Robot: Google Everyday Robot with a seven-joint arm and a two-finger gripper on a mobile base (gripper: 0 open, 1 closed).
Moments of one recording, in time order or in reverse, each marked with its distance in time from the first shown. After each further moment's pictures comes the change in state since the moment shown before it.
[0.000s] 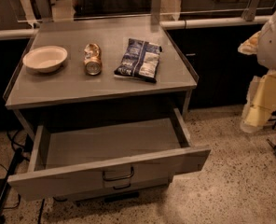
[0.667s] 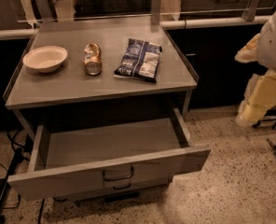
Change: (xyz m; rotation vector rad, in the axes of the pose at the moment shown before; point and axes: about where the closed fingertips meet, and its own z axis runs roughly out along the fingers) arm 0.000 0.000 0.000 0.000 0.000 0.000
